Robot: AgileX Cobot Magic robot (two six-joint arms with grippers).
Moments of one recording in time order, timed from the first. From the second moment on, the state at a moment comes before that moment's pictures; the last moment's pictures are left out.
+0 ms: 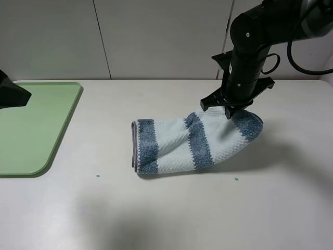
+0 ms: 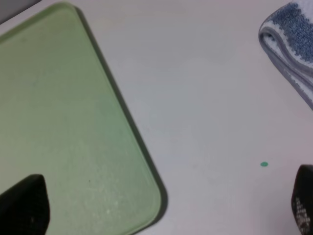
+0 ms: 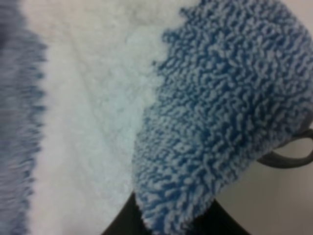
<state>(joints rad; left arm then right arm) -0.50 0.89 -0.83 0.32 0.80 -0.12 0.50 1.91 -1.29 -0.22 0.93 0.26</state>
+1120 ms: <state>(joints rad) -0.50 0.89 -0.83 0.32 0.80 -0.12 0.72 1.90 -1.39 -0.36 1.07 0.47</state>
